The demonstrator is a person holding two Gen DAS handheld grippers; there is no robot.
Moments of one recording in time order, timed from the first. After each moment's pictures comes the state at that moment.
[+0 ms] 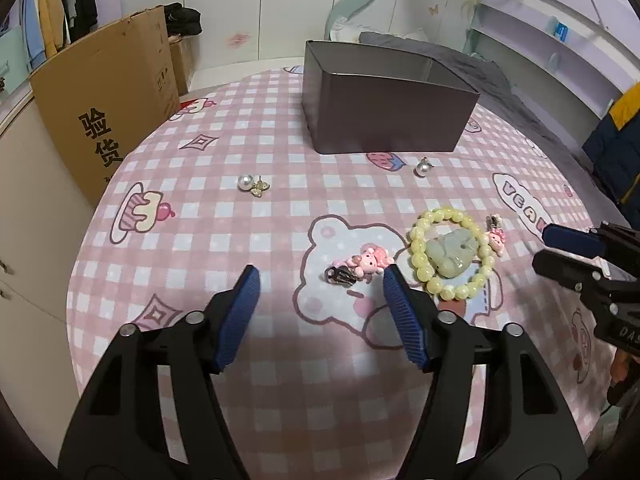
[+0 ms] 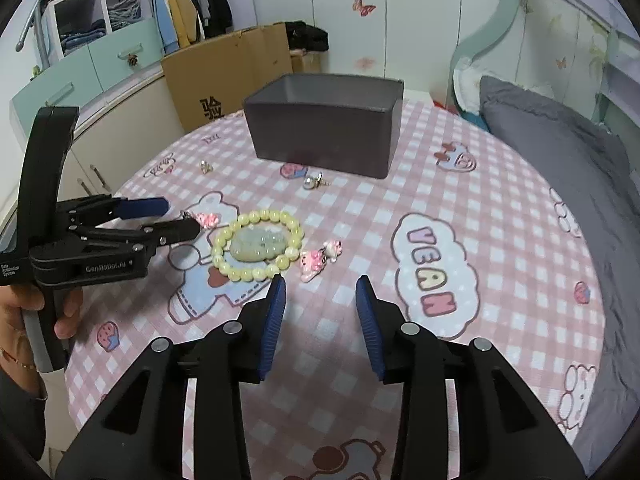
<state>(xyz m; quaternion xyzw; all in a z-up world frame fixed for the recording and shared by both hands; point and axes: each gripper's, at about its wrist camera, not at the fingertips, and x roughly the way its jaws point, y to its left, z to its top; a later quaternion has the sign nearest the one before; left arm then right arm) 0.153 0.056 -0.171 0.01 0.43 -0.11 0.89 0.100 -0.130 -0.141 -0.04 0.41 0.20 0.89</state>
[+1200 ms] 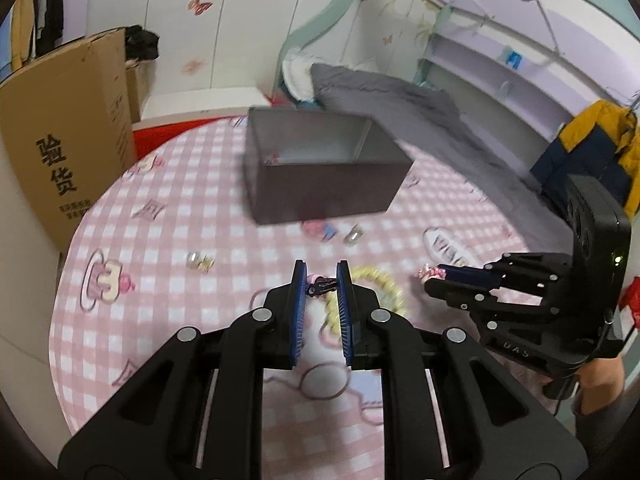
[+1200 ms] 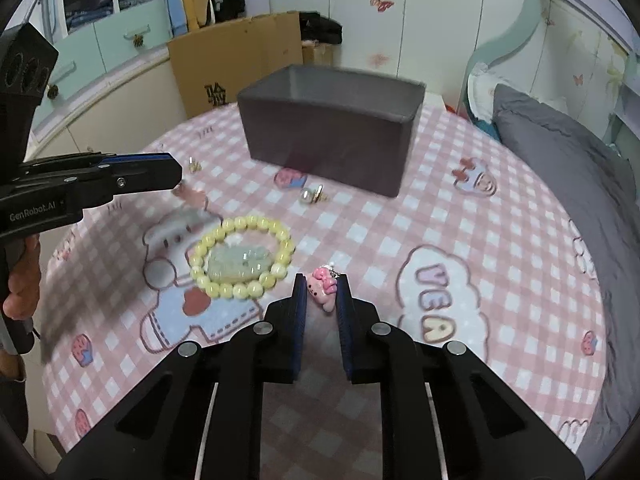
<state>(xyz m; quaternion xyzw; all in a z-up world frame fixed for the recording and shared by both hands) 0.168 0.048 -0.125 -0.04 0.38 -0.21 0.90 0.130 -0.121 -0.142 -0.07 0.41 0.22 0.88</state>
